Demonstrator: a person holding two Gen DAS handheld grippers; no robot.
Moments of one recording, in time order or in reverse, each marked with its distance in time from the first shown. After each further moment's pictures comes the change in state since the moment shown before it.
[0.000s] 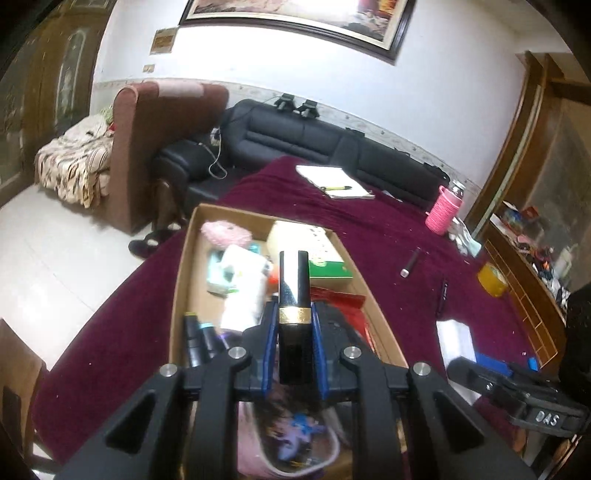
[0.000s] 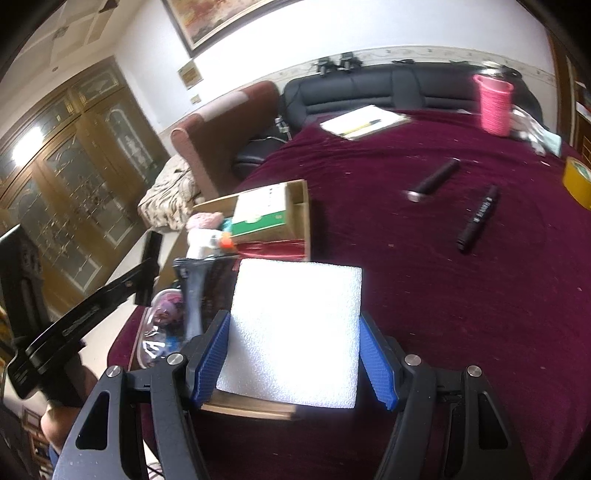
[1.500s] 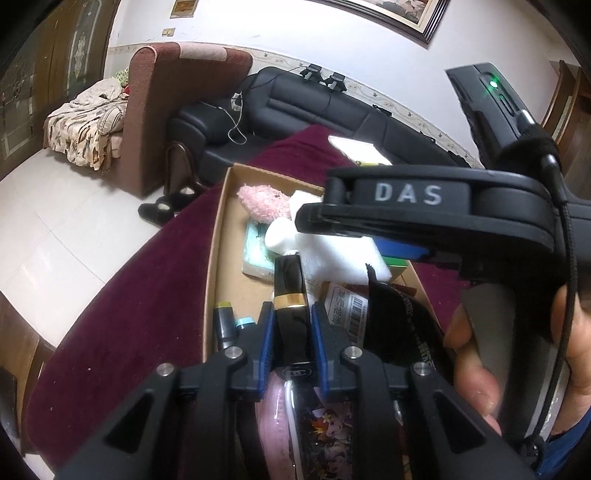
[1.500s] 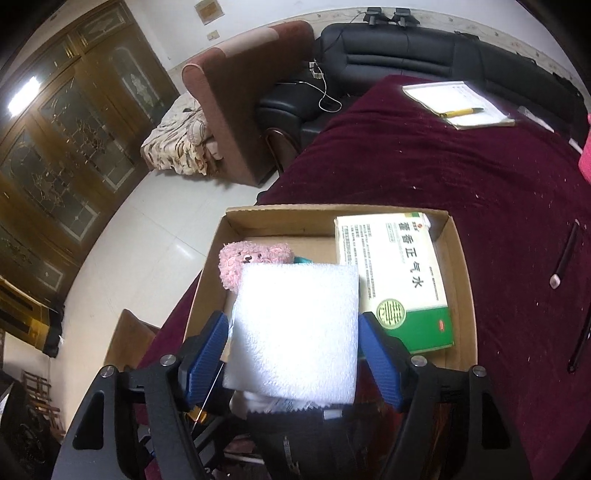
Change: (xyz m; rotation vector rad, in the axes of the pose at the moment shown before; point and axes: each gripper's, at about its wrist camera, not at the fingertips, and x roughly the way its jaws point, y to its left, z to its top) left arm 0.043 0.042 0.003 -0.078 0.118 0.035; right arm 0.169 0.101 0.100 -0.082 0.247 0.006
